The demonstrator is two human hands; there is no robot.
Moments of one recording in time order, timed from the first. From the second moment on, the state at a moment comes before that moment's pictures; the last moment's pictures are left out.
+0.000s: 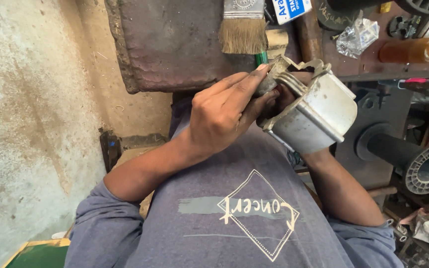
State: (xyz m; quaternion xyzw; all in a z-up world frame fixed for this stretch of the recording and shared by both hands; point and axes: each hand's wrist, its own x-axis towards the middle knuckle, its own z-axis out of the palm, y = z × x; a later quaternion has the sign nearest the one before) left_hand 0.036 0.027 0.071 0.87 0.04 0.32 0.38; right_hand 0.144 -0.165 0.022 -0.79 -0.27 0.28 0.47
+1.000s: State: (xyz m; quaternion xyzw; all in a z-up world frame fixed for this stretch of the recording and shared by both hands) left_hand 0.033 0.040 0.073 0.86 0.03 0.32 0.39; right_hand 0.140 -0.141 0.041 -0.79 -0.38 0.15 0.46
